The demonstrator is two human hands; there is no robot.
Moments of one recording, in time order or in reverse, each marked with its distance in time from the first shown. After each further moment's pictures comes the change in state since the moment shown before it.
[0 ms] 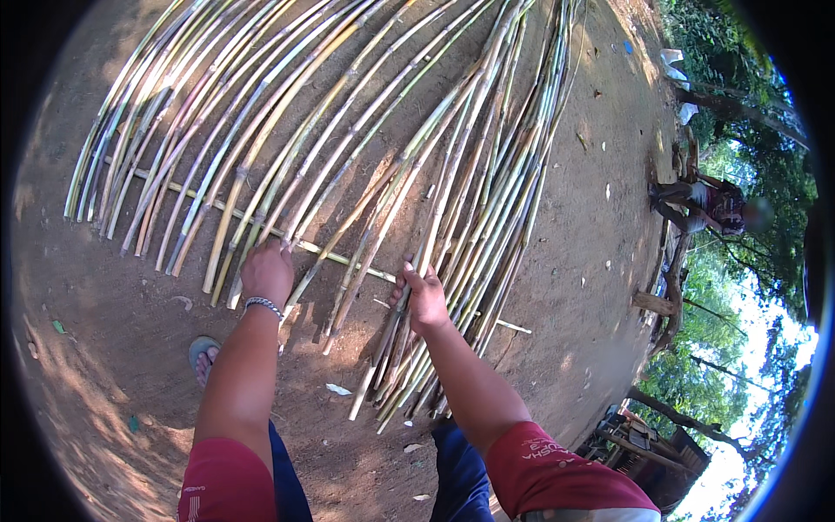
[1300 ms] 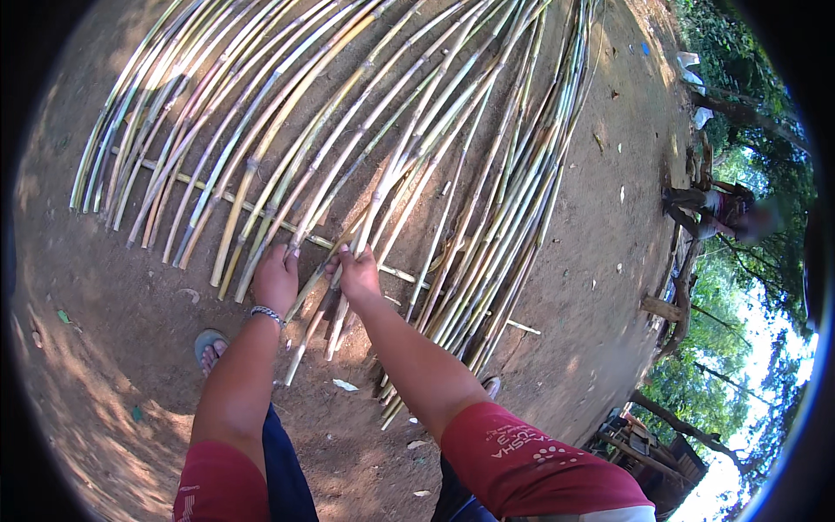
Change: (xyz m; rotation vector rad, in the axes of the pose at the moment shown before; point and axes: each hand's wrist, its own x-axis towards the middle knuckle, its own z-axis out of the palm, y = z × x) left_hand -0.016 -0.011 0.021 -0.400 0.088 -0.022; right_hand 0.061 0.079 0.102 -0.189 0.037 0.008
